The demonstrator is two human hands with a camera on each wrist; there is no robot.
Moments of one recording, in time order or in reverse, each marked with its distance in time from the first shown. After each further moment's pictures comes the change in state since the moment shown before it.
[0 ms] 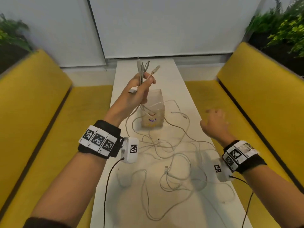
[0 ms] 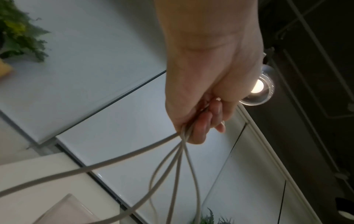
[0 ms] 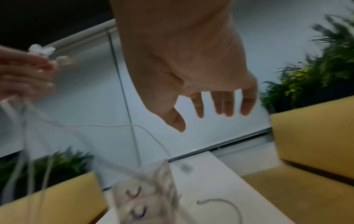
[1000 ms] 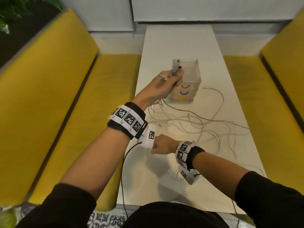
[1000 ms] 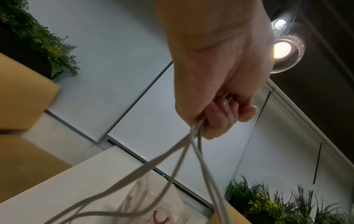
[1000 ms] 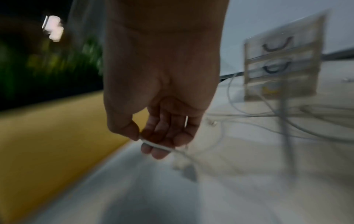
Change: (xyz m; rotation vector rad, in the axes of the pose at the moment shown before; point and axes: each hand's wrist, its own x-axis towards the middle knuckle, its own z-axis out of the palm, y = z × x) left_hand -0.054 -0.054 -0.028 -0.034 -0.077 -0.266; right_hand -0.139 -0.192 0.189 0.014 -0.903 -0.750
